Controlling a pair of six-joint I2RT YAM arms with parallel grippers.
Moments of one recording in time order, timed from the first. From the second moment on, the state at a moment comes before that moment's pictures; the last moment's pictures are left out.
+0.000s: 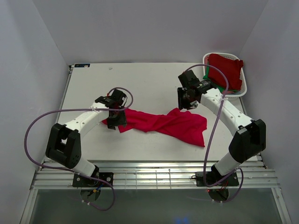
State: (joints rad) left arm -0.45 1.52 1.08 -0.87 -0.14 -0.62; right arm 0.52 1.58 1.44 -0.96 0.13 0.36
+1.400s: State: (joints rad) left arm -0.45 1.64 1.02 -0.71 -0.20 -0.64; right arm 0.52 1.45 1.36 -0.93 0.12 0.37
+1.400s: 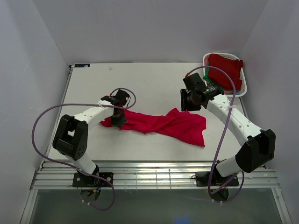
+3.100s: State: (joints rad) left arm -0.41 1.07 1.57 -1.16 -0.22 -0.79; right arm 0.52 2.12 1.70 -0.61 -0.03 0.31
